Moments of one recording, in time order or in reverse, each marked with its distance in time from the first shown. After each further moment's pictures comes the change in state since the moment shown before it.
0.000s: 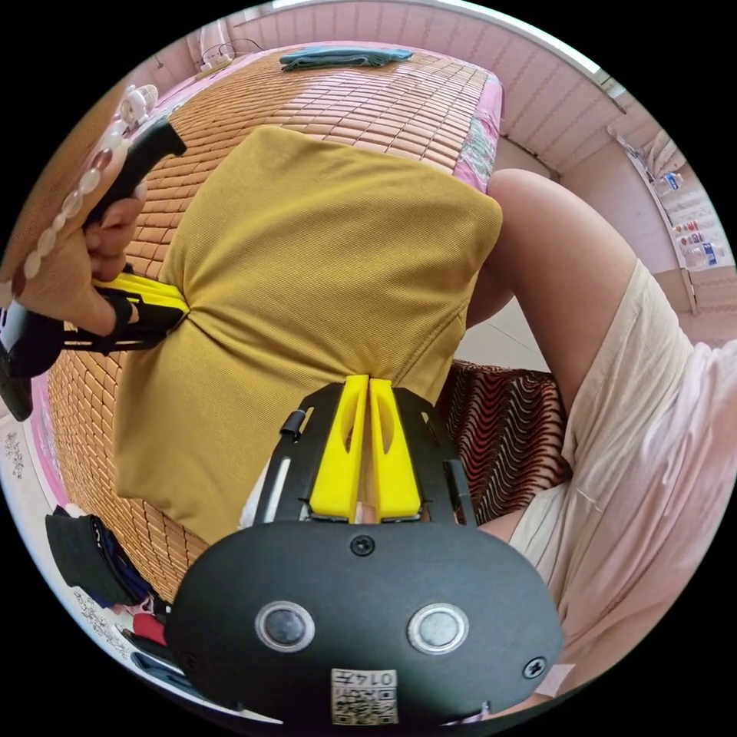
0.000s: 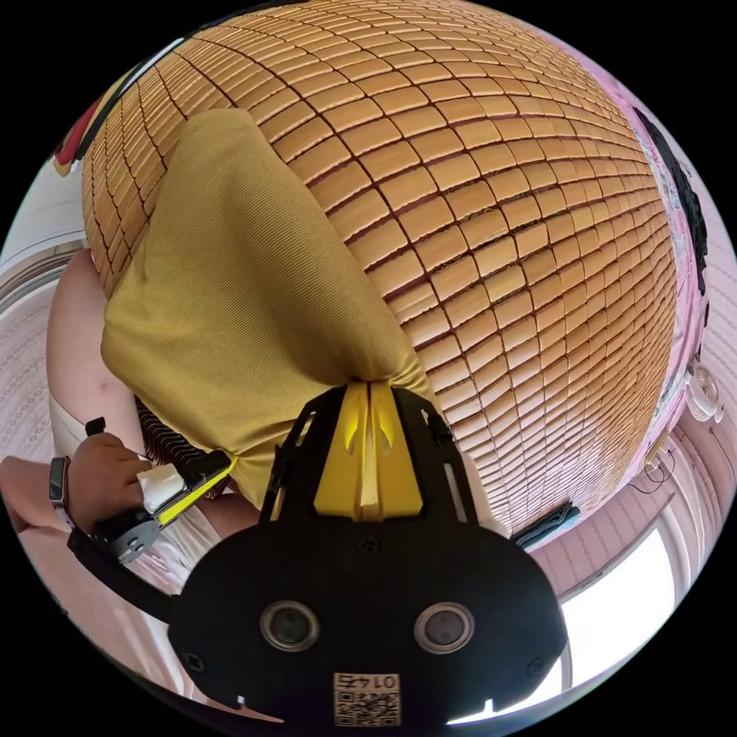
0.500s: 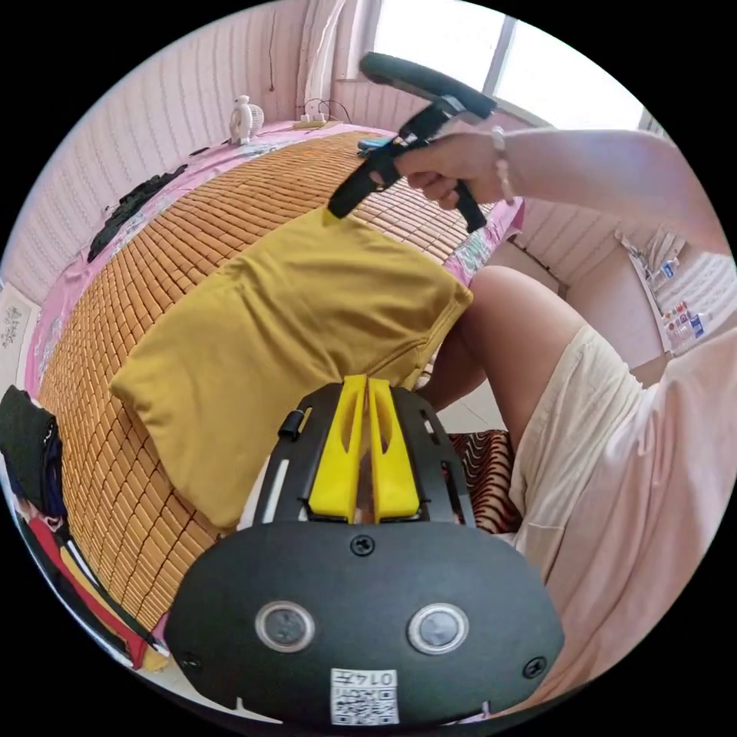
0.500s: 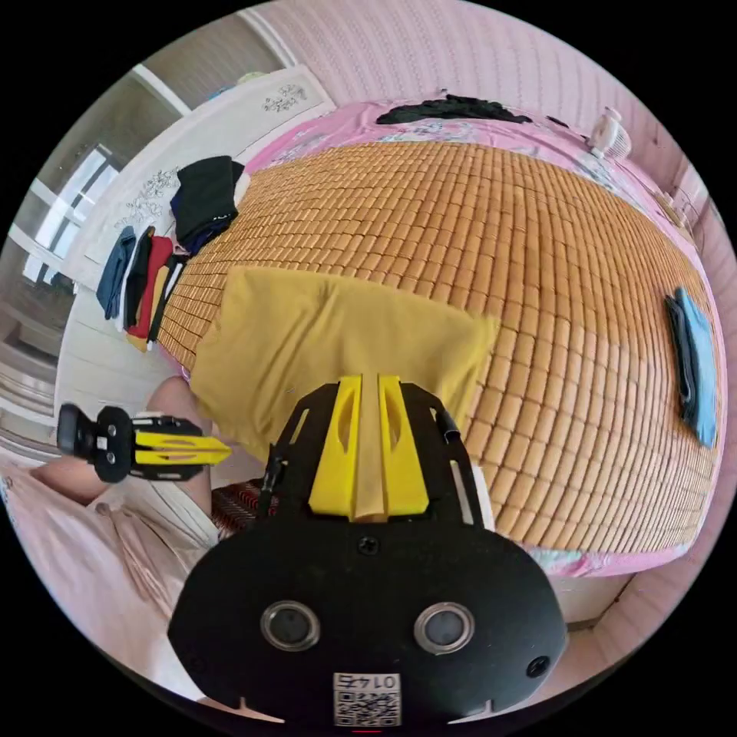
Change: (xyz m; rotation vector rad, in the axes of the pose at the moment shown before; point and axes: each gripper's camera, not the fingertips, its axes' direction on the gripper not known) left arm 0.041 0.114 -0.044 0.412 0.027 -0.267; right arm 0.026 0.375 0.089 0.654 -0.356 0.619
